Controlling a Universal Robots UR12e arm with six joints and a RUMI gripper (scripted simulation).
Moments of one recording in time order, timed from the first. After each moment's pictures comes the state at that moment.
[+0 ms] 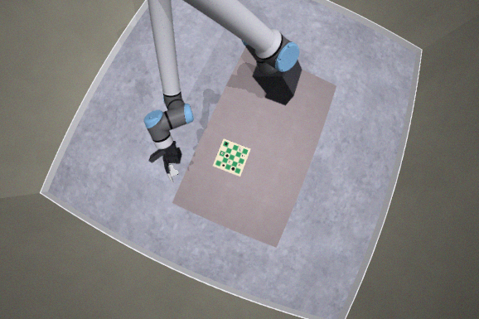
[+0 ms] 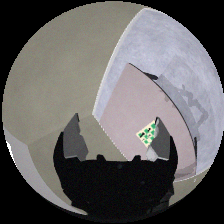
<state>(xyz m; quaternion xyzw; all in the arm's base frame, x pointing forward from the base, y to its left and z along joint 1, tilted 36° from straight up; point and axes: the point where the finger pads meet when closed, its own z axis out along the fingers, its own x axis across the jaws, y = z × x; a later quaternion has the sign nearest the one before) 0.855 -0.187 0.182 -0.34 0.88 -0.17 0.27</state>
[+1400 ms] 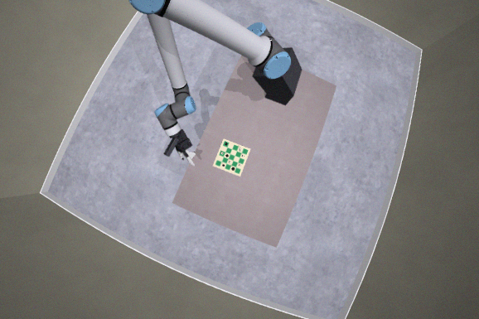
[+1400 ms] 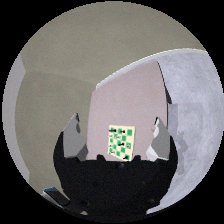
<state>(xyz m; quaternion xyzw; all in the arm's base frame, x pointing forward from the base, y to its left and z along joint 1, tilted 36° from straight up) 0.791 -0.222 0.085 -0.66 0.67 -0.14 0.31</state>
